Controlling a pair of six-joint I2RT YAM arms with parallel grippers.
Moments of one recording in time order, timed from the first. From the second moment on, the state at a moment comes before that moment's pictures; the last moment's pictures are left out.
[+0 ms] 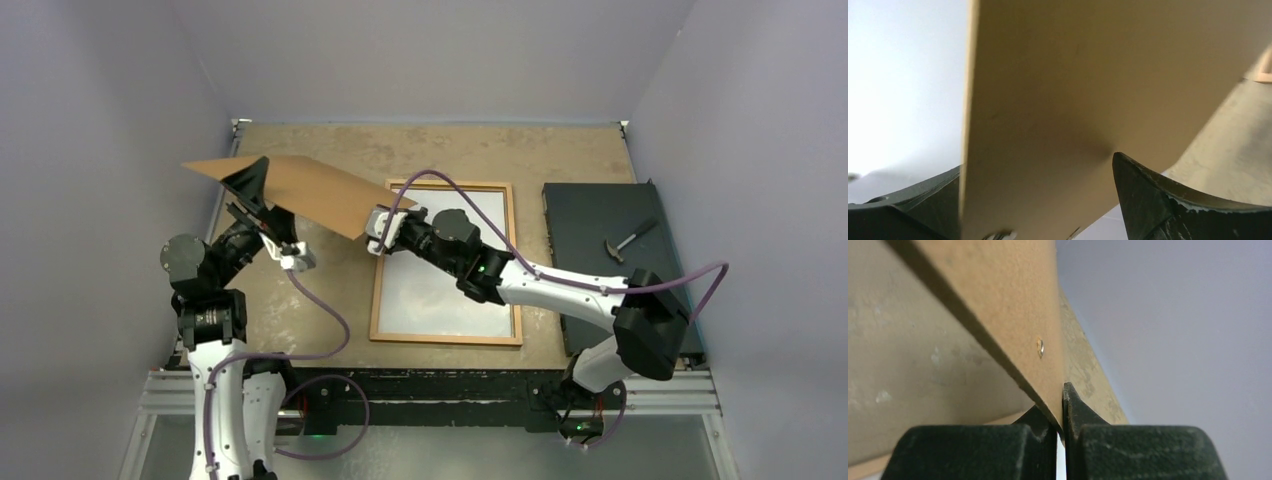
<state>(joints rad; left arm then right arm) 0.22 0.60 0.75 -0.02 0.91 1.31 1.02 1.50 1.02 0.43 0.04 -0.71</state>
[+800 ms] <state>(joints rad) 0.22 0.74 0.98 -0.02 0.69 0.68 0.70 1.57 1.51 -0.06 0.01 0.32</state>
